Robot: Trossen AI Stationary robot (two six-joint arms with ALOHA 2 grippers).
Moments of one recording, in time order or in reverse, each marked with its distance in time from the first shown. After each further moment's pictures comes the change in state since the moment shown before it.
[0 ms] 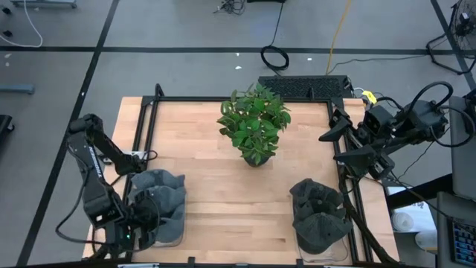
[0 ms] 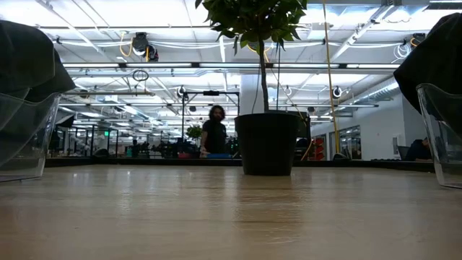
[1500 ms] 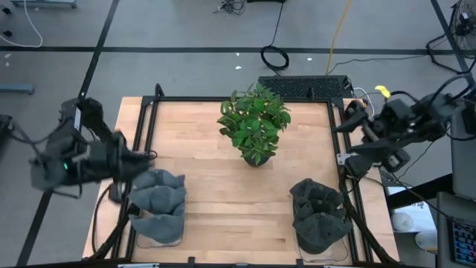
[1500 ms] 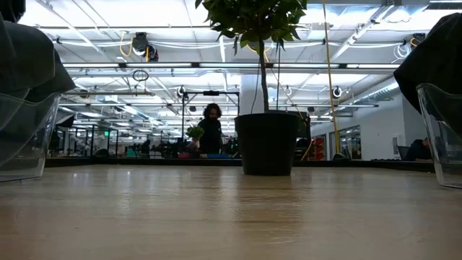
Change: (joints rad) left arm -0.008 -0.322 0.245 0.468 -0.867 1.088; right arm 0.000 -0.092 0.000 -0.078 0.005 -0.077
